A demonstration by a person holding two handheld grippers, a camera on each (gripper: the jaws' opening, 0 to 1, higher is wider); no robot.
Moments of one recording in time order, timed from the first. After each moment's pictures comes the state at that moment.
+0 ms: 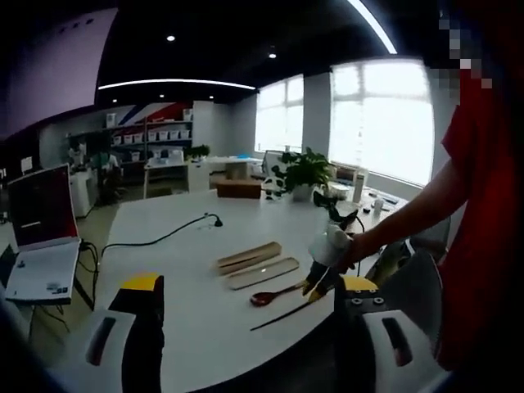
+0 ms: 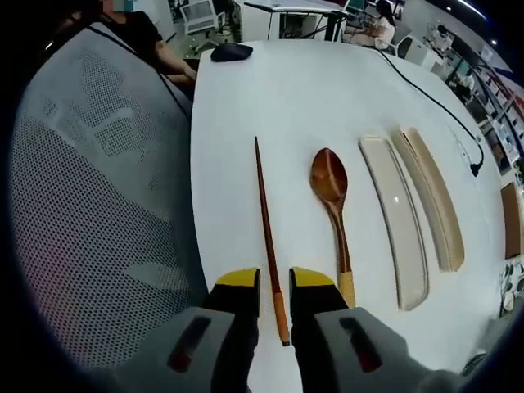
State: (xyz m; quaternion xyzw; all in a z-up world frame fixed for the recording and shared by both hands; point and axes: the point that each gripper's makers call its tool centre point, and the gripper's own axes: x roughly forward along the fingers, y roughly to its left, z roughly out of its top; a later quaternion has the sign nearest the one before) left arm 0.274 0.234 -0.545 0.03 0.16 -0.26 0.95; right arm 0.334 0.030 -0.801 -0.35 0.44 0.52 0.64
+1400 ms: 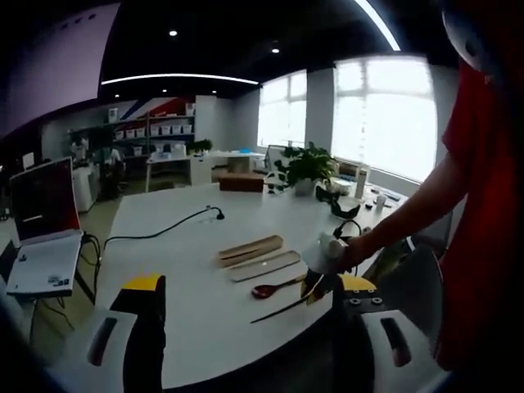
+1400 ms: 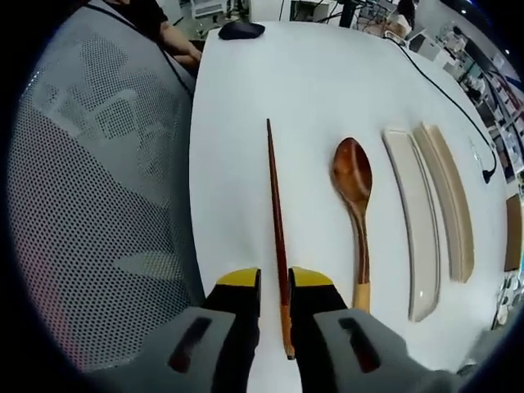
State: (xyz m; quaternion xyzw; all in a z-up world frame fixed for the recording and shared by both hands) left arm 0.268 0.238 -0.555 0.03 0.17 -0.26 0.95; right arm 0.330 0.037 -0.824 -0.39 0.44 0.52 0.61
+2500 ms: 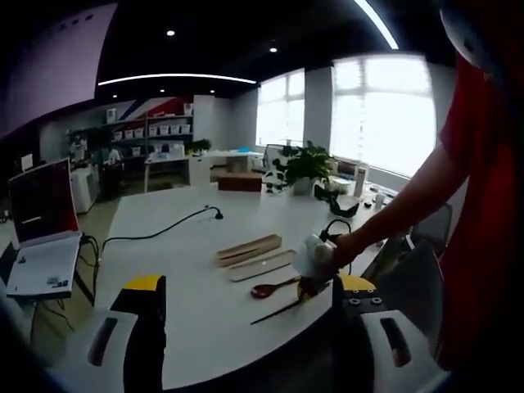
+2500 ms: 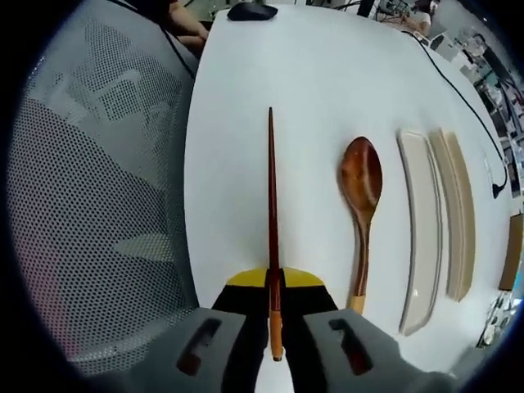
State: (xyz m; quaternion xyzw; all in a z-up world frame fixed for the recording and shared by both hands) left arm 0.269 0.235 -0.555 0.04 0.17 -0.26 0.95; right arm 0.334 0.038 -0.830 -0.43 0.46 0.53 0.57
